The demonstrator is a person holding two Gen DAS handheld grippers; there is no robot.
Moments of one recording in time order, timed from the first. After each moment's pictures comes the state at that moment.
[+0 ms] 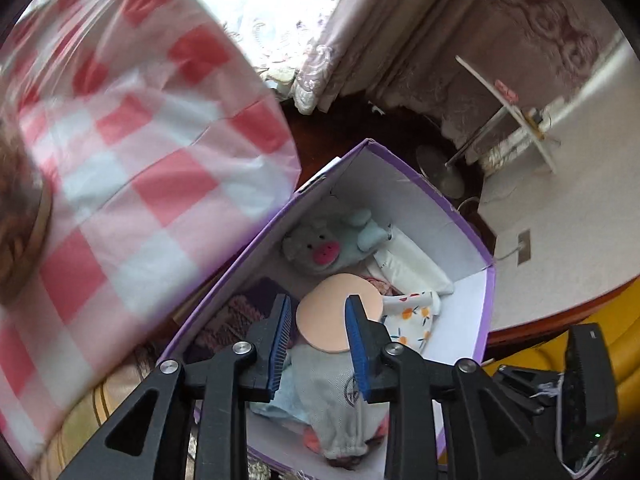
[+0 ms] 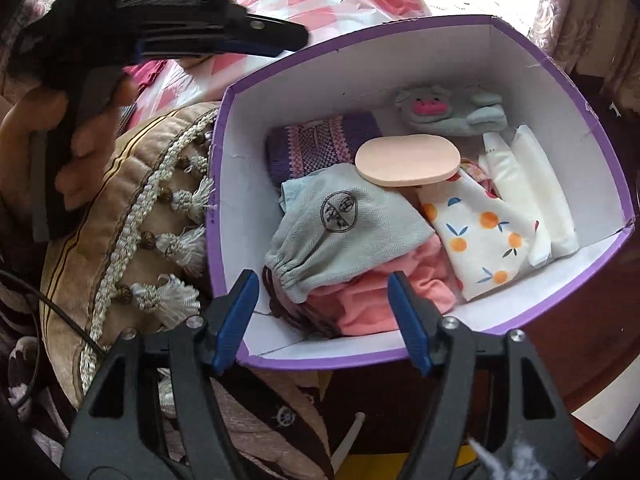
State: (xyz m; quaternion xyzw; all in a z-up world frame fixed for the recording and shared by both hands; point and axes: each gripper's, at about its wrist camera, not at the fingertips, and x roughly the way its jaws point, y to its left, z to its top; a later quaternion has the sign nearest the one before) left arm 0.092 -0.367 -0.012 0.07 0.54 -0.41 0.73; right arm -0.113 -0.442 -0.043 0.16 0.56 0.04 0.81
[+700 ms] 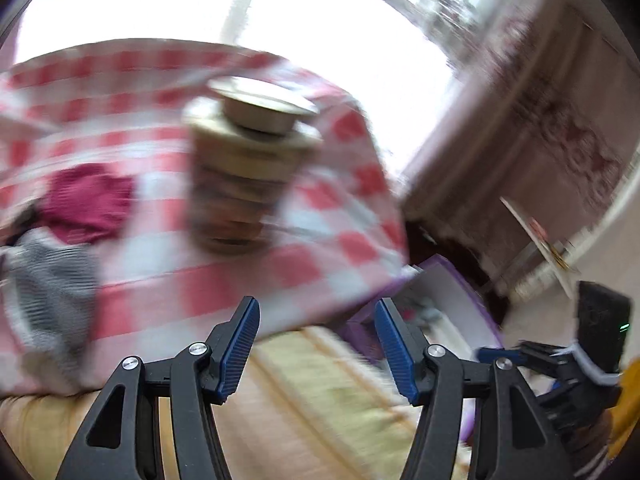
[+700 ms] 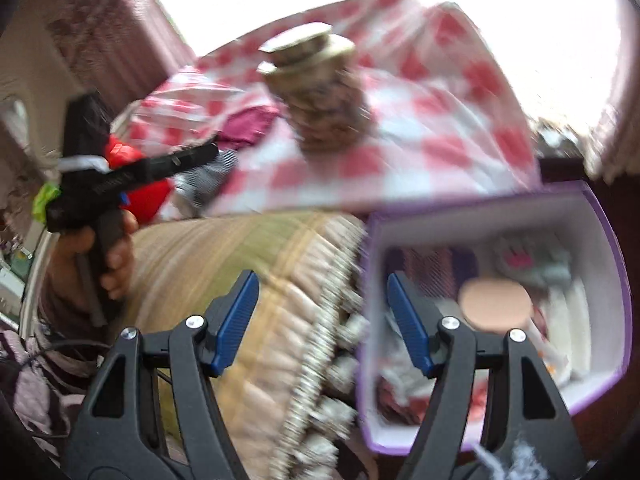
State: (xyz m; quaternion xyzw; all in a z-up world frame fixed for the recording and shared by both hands) left arm 0.076 -0.149 0.056 -0.08 0.41 -0.29 0.86; right arm -0.048 -0.355 0.059 0.11 0.45 0.15 0.87
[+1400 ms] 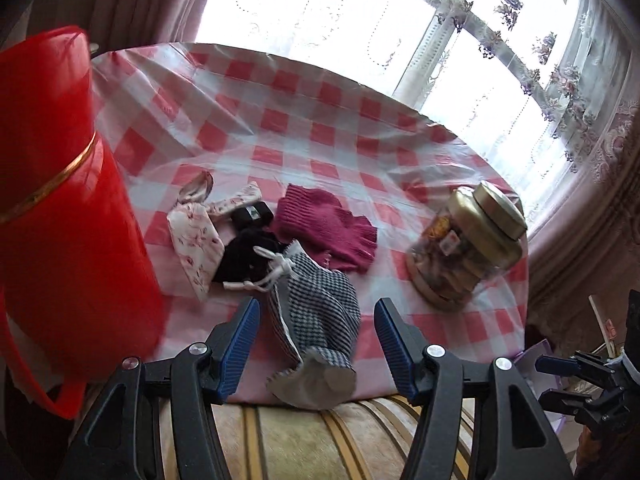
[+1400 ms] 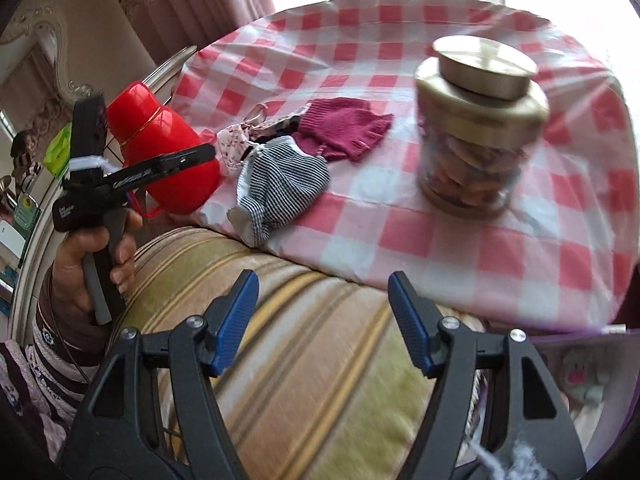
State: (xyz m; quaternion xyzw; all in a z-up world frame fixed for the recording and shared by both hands) left arm 0.094 0.058 0.048 -0.15 0.38 -0.07 0.91; right arm 0.061 -0.209 0.063 0.02 0.47 0.25 0.85
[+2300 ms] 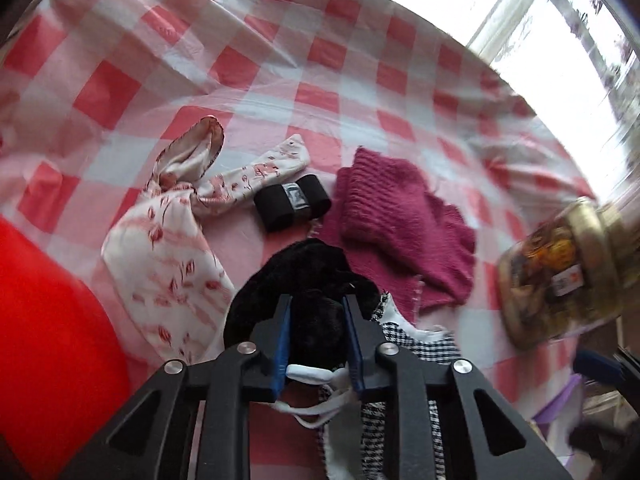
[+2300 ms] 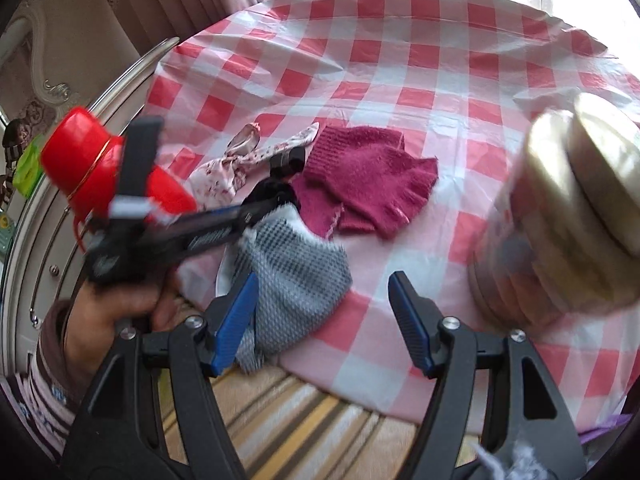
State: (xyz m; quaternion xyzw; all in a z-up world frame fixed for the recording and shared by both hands) left arm 0.205 0.076 -0.026 -0.17 0.48 -0.01 0.86; right arm 0.192 -0.129 0.037 0.00 0.49 0.24 0.84
